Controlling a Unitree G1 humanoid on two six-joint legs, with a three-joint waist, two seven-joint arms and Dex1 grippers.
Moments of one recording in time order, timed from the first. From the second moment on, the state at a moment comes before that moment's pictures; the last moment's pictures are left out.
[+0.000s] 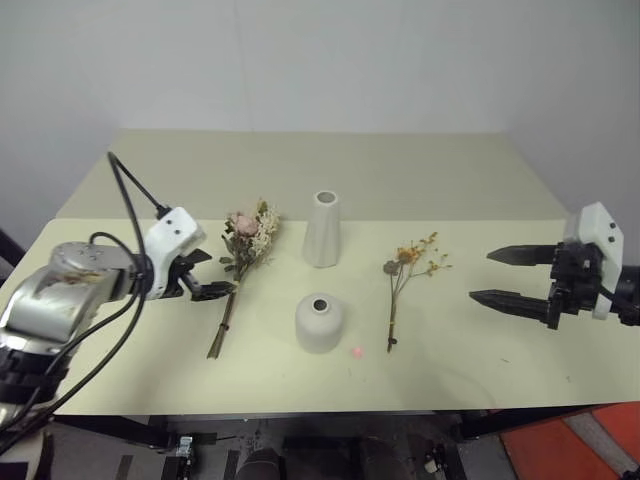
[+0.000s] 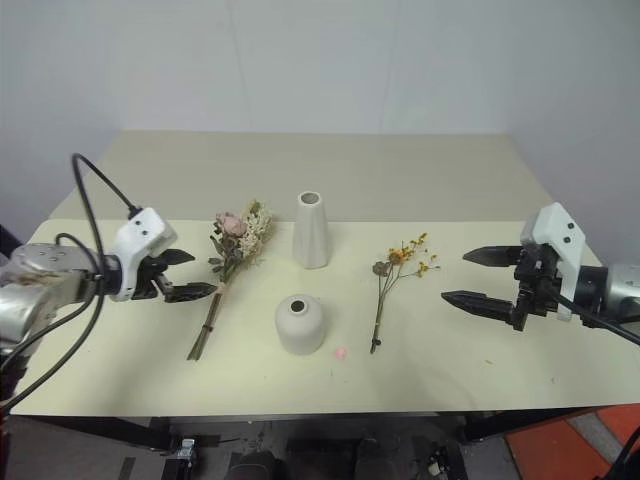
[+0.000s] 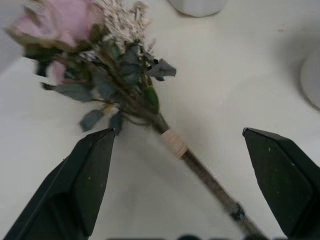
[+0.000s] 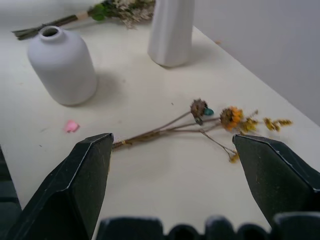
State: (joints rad) left arm -0.63 0.95 -0.12 -0.18 -0.37 1.05 -0.85; right arm -0.22 -1.08 -0.37 -0.29 0.63 0.62 1.13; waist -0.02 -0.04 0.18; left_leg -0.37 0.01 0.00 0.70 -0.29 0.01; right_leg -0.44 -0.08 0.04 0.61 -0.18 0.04
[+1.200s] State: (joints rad) left arm -0.81 0.48 0.22 0.29 -0.26 0.61 -0.41; right arm -0.22 -1.12 -0.37 -0.29 0.69 0.65 1.22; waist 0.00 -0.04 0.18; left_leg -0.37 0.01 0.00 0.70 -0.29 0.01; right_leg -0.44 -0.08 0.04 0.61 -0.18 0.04
